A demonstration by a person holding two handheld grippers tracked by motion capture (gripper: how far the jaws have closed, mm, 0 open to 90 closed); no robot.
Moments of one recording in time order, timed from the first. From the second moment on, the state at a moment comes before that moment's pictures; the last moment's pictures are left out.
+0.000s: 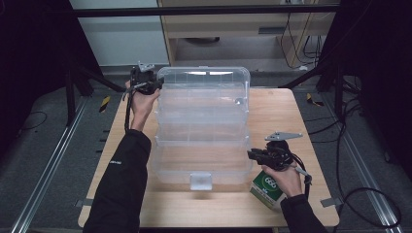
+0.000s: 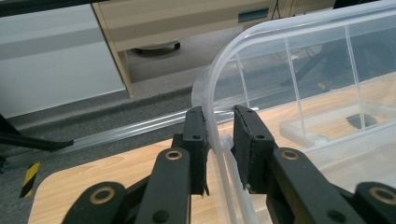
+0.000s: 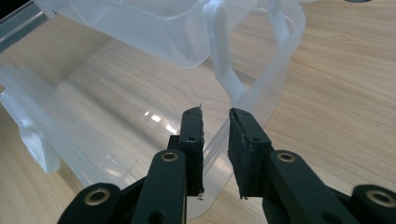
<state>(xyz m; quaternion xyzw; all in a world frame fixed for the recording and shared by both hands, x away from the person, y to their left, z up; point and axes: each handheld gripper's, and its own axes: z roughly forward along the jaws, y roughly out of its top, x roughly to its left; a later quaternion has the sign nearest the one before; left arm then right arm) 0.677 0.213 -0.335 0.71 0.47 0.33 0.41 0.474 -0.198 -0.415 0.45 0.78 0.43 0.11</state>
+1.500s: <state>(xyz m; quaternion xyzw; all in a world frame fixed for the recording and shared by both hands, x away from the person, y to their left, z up) 0.510 0.259 -0.322 0.78 0.37 0.26 0.43 0.476 -0.198 -0.414 0.45 0.78 0.42 0.11</state>
